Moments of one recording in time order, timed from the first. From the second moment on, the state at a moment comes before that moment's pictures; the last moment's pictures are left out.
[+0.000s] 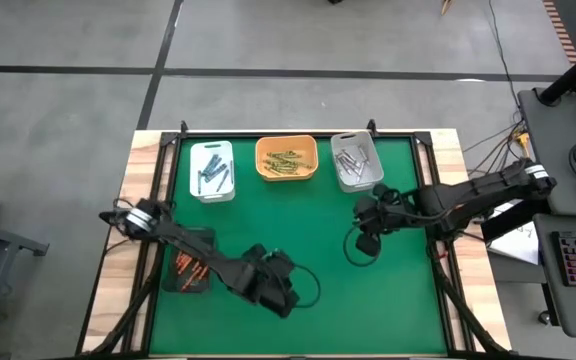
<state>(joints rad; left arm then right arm) -0.50 2.02 1.62 -0.89 -0.49 -1.10 0.23 1.20 1.00 -0.83 0.29 0.53</state>
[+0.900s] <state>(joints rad) -0.76 2.25 1.65 -0.86 -0.97 -1.28 0.32 1.21 0.98 -0.74 0.33 0.52</state>
